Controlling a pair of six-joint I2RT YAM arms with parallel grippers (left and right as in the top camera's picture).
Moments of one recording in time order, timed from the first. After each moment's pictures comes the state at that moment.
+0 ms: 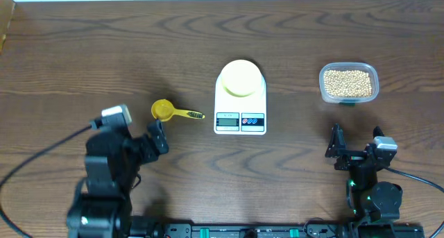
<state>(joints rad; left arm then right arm) -0.07 0.64 0.79 -0.80 -0.05 -0.33 0.04 0.01 0.01 -0.06 0.07 0.17</state>
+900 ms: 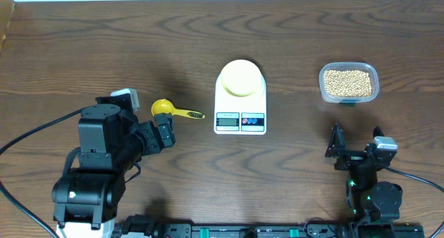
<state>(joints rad) -0.07 0.84 1.03 -1.00 0.13 -0.33 0.04 0.01 0.01 -0.07 0.06 0.17</state>
